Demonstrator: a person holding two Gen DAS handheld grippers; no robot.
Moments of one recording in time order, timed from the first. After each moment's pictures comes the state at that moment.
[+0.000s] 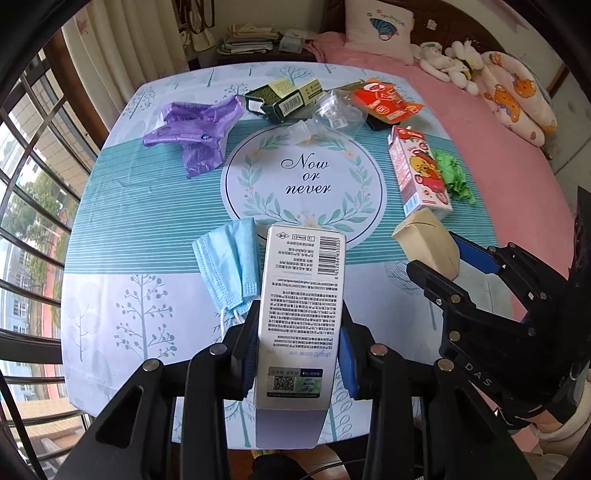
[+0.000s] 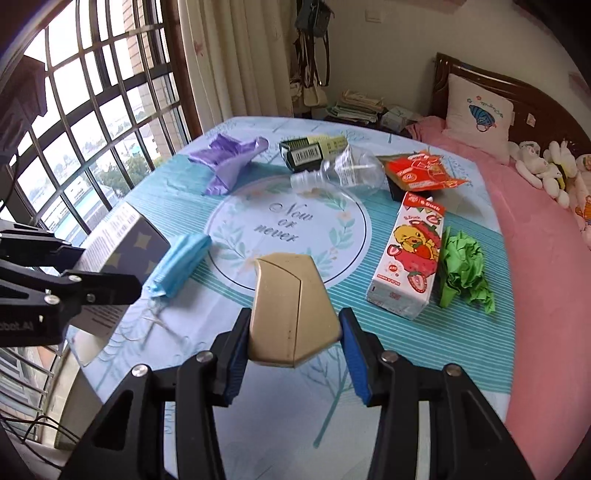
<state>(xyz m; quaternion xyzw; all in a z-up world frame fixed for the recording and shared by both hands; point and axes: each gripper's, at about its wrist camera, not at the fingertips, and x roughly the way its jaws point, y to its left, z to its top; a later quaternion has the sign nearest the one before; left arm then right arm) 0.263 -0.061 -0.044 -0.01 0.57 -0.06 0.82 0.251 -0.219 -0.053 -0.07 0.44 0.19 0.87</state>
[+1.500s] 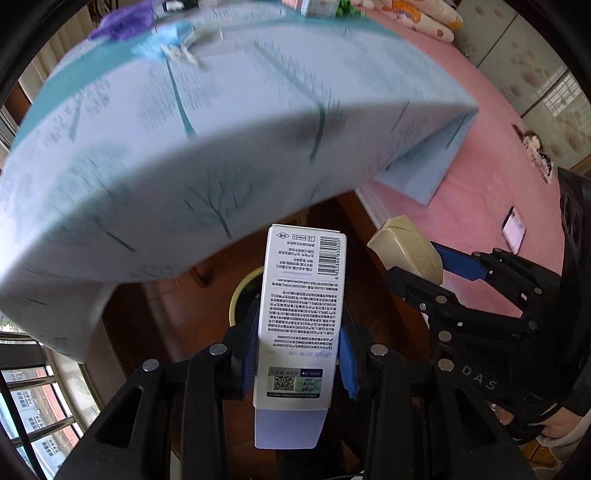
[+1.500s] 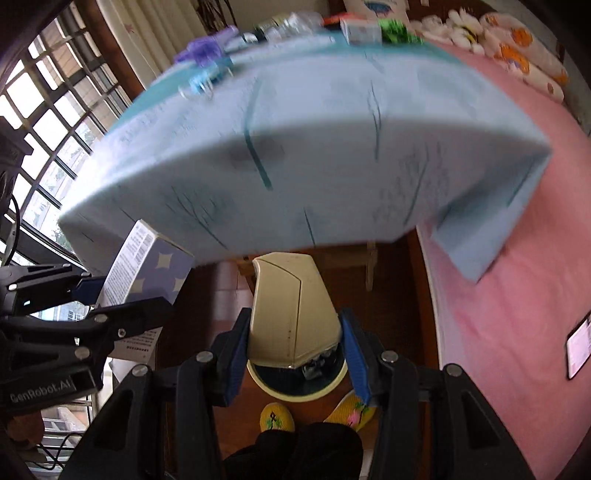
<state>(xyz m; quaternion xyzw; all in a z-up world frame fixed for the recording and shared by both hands) 0.035 -0.026 -0.184 0.07 0.61 -0.23 0.75 -0.006 -0.163 -0.194 0.08 0.57 0.03 0.82</state>
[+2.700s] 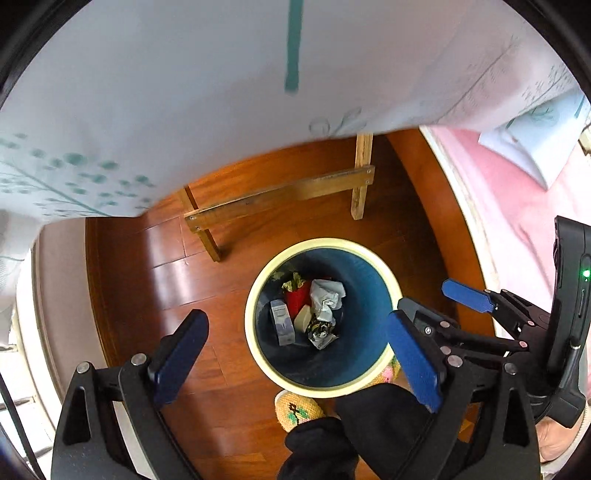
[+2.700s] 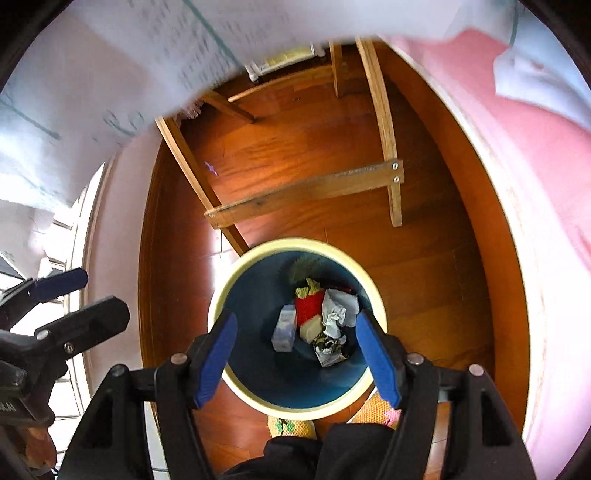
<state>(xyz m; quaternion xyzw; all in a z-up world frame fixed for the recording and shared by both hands) 0.054 -0.008 -0.355 0.05 0.63 -0.14 0.76 0.009 -0.175 -0.379 0.15 0.61 0.03 0.78</state>
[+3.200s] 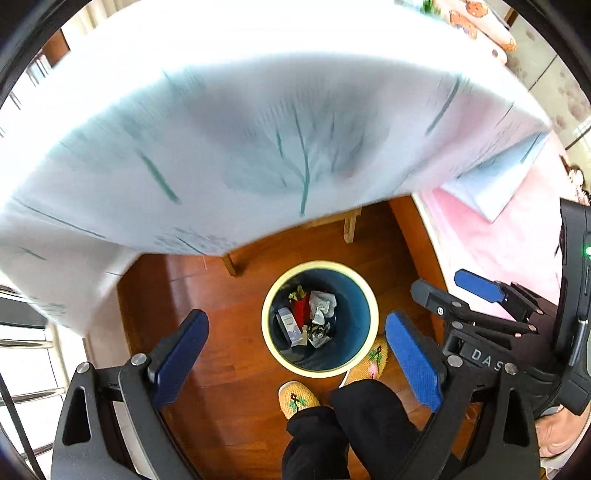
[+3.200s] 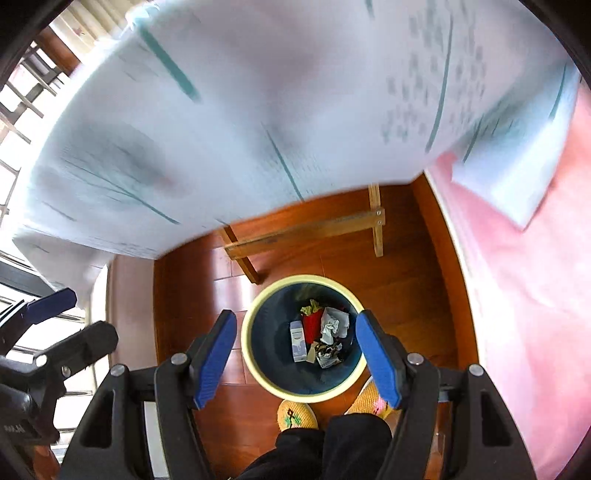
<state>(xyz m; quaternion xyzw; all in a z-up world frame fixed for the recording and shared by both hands) 0.048 0.015 -0.210 0.04 0.60 -0.14 0.78 0.015 -0.158 -0.231 0.13 0.59 0.01 0.80</state>
